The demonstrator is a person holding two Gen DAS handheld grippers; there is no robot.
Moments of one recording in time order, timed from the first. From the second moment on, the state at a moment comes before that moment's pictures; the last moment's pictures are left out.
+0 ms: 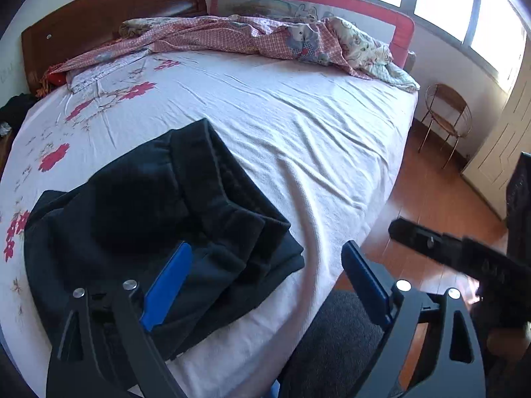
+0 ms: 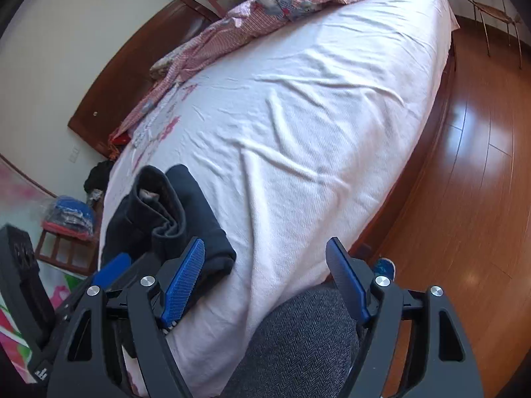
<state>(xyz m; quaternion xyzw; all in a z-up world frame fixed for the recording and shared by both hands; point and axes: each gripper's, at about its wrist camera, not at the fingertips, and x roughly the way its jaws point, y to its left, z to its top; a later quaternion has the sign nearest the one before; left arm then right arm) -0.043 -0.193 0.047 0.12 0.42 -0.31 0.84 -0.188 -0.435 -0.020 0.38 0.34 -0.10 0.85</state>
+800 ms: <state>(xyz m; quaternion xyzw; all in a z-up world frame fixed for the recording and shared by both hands) -0.013 0.052 0.023 -0.09 0.42 -0.14 0.89 -0.076 -0.323 -0.013 0.25 0.43 0.02 0.87</state>
